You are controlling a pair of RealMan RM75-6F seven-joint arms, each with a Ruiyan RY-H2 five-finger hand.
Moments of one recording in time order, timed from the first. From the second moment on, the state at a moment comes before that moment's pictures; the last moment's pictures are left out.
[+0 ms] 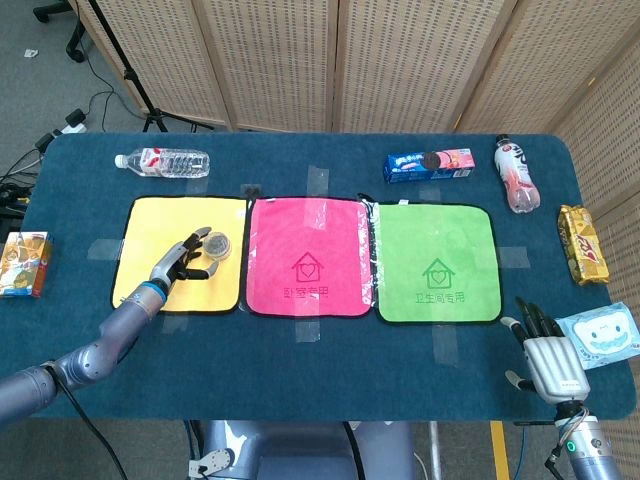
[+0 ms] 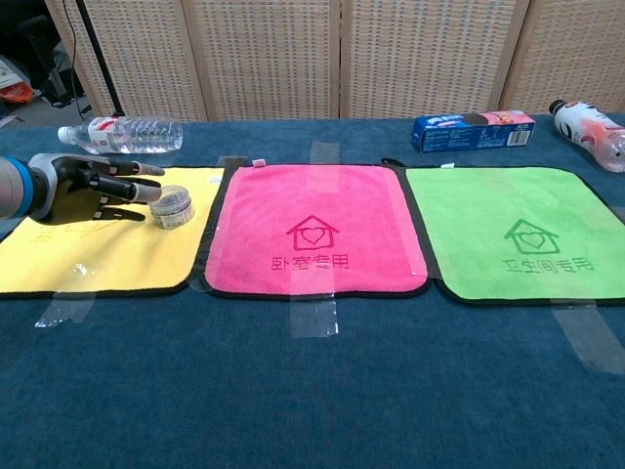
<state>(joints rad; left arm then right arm) -0.73 -1.43 -0.35 -1.36 0.69 0.42 -0.56 0.14 -1.22 0.00 -1.56 -1.48 1.33 -0.21</state>
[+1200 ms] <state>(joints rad) -0.78 -1.45 -0.34 -1.49 0.63 0.50 -0.47 0.14 -1.23 -0.01 -1.55 -1.48 1.32 -0.22</state>
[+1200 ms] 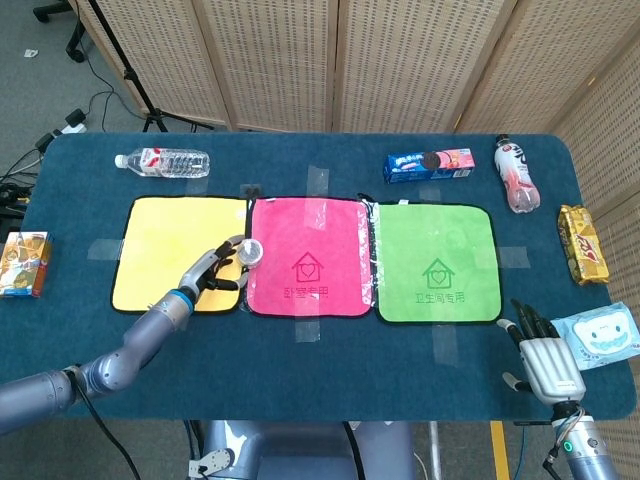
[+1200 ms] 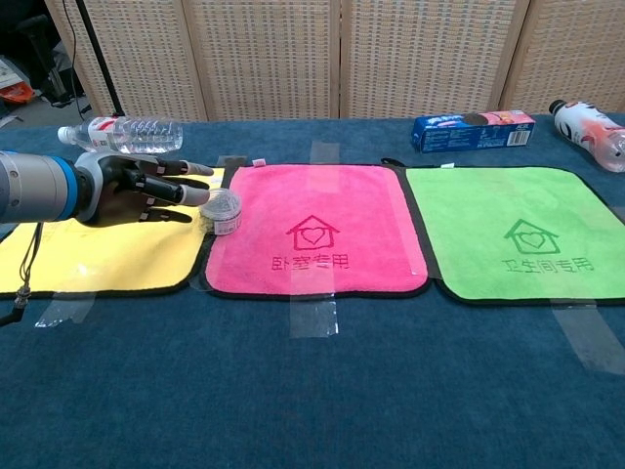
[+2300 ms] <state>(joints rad) -0.83 -1.47 -0.33 -1.54 0.60 0.54 -0.42 0.15 -1.23 -0.01 -1.55 -1.49 1.32 -0.21</state>
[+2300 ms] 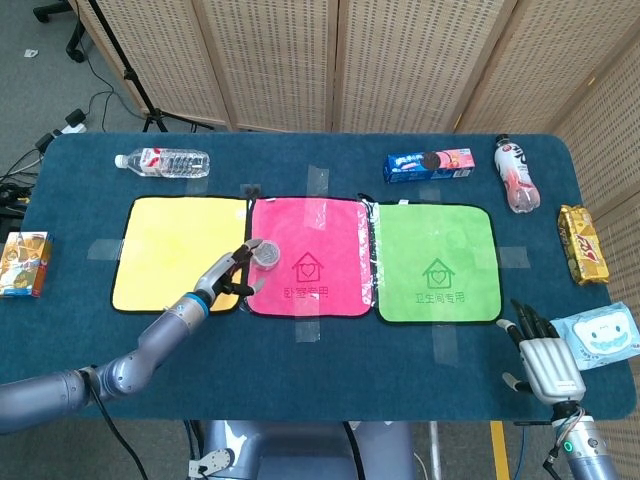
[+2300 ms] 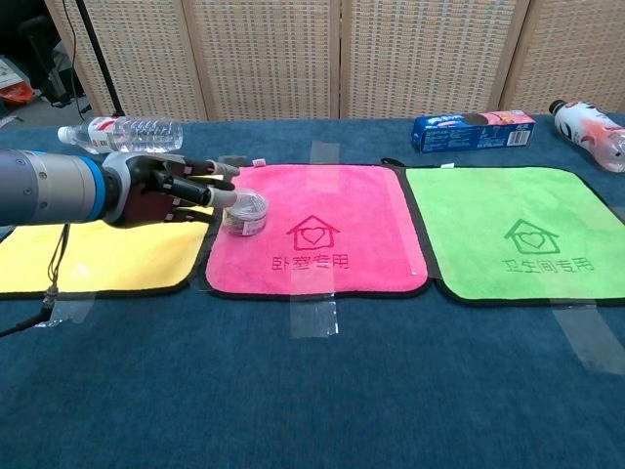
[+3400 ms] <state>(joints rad) -0.90 -1.54 -0.34 -1.46 0.51 0.54 -0.37 0.15 -1.24 -0.01 -1.54 -1.47 1.30 -0.21</state>
